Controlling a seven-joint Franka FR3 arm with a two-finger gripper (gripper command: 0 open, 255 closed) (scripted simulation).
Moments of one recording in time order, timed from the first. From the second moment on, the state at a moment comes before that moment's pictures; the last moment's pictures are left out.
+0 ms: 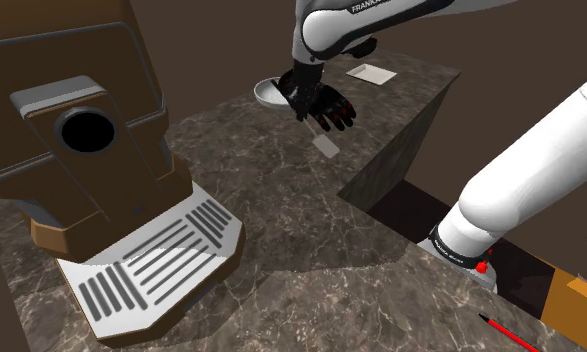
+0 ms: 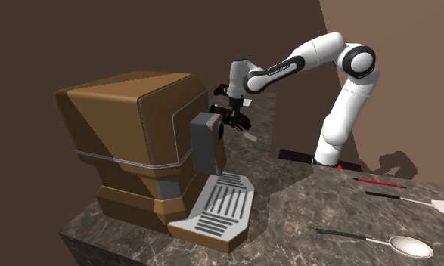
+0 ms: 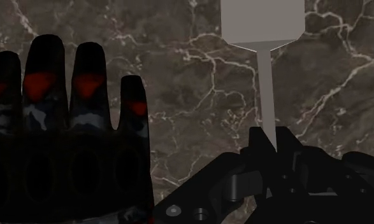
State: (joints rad) arm -0.10 -0.18 0.27 -2.21 0.05 2.10 0.05
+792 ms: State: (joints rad) arm -0.11 -0.11 0.28 -2.30 0.03 2.27 0.06
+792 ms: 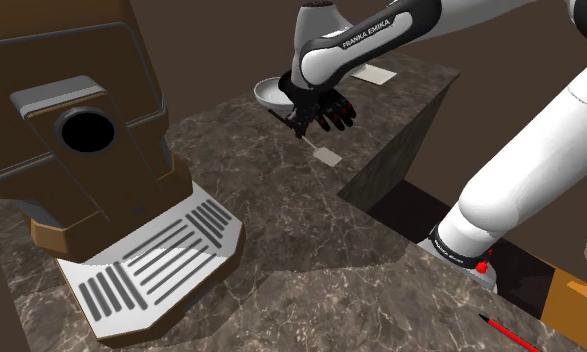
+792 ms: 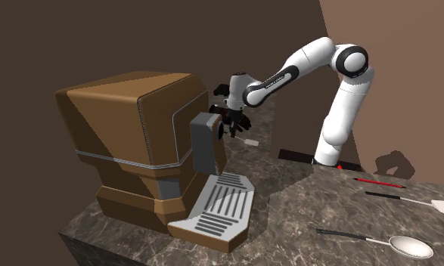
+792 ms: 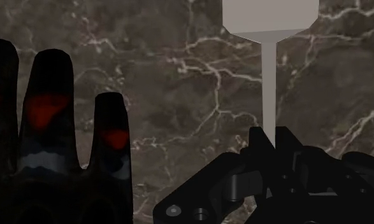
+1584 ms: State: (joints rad) arm -0.11 -0.09 0.28 -2.32 0.03 2.30 0.07
